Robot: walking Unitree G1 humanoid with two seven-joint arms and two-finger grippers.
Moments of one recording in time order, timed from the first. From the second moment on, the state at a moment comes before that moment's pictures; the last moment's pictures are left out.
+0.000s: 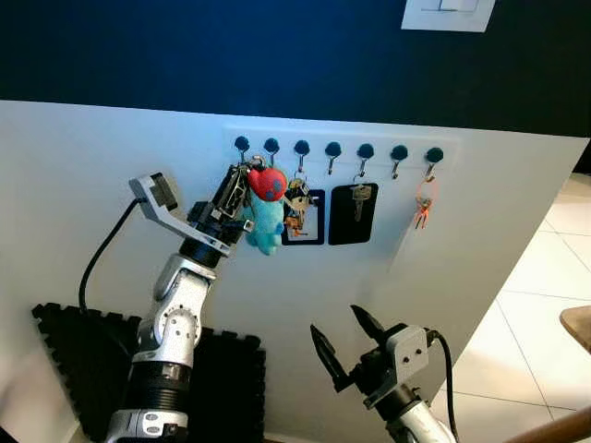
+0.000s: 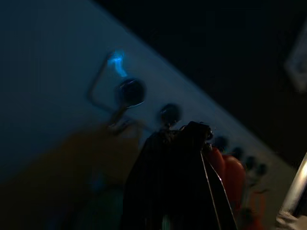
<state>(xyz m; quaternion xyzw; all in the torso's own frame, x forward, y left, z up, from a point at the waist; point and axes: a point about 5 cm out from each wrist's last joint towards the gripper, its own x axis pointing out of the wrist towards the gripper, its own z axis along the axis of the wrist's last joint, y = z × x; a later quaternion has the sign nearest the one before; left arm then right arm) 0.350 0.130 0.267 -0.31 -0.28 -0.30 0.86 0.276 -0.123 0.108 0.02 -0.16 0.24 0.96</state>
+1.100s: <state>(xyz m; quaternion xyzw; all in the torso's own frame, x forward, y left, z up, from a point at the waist) 0.365 0.141 0.259 -0.32 -0.26 -0.22 0.88 0.277 -0.122 0.109 0.03 -0.15 0.25 0.96</state>
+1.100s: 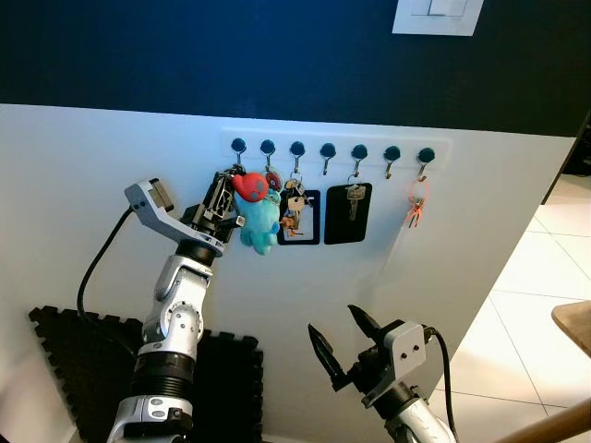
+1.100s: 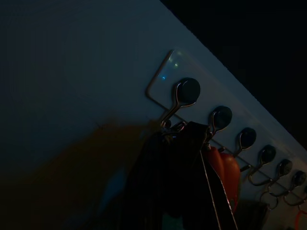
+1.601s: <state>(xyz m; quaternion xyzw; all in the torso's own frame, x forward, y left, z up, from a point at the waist) 0.369 0.148 0.248 -0.33 -0.24 -0.20 0.89 0.277 -0.122 0.110 0.03 -0.15 0.25 0.96</state>
